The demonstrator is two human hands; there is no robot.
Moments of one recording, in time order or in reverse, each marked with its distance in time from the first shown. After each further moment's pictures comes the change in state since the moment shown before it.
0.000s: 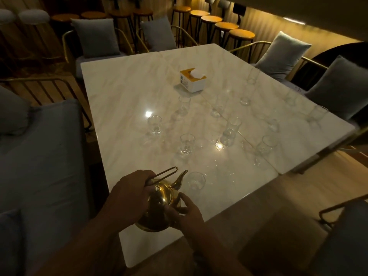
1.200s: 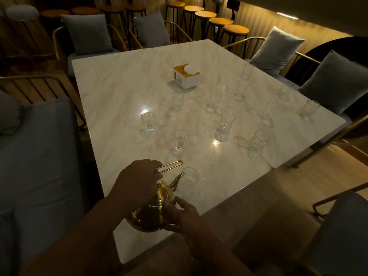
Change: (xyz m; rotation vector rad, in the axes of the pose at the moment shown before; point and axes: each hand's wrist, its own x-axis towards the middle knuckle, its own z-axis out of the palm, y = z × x) left_hand 0.029 0.022 0.019 0.178 -0.040 0.084; right_hand -0.004 0.009 -0.020 0.055 -0.088 0.083
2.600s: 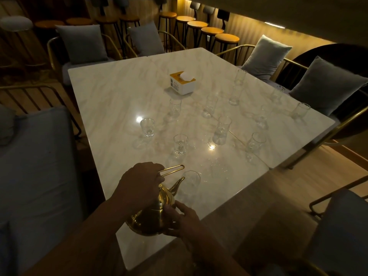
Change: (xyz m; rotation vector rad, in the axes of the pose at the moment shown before) left_hand -0.003 -0.010 -0.009 0.003 0.014 0.091; right_hand -0.002 0.007 0.018 0.020 0.031 -0.012
